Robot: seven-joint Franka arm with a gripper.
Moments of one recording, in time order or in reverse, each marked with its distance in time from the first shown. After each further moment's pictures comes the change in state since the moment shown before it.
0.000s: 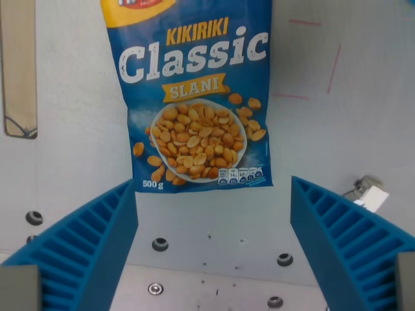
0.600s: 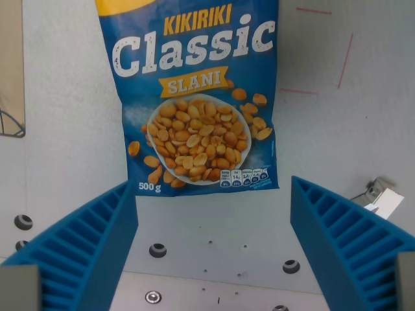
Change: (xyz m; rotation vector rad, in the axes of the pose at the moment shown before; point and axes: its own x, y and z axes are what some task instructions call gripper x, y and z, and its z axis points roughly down) arm -0.006 -0.001 0.031 0.002 -0.014 0.000
